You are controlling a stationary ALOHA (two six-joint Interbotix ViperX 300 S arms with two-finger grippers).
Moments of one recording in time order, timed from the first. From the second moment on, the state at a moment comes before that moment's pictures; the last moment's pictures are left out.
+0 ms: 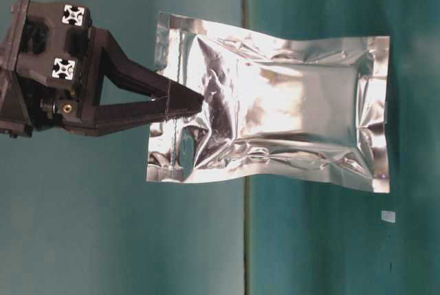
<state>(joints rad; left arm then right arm) 0.02 -0.62 1.05 0.01 -0.07 -0.16 -0.07 0.18 -0.02 0.06 1.19 -0.26</state>
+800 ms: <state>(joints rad) 0.01 -0.55 1.06 0.01 -0.16 -0.13 -0.07 0.20 -0.02 0.06 1.19 -0.26</state>
